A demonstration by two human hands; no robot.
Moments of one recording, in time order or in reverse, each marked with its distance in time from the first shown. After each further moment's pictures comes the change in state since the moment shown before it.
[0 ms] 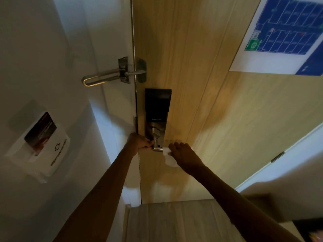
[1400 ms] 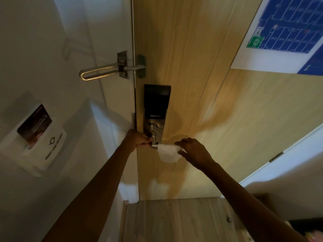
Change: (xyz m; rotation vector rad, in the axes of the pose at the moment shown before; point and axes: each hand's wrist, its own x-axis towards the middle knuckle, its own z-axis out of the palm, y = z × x) left_hand -0.004 0.003 0.001 0.053 -0.014 0.012; right_hand -0.013 0.027 -0.031 0.118 -0.032 0.071
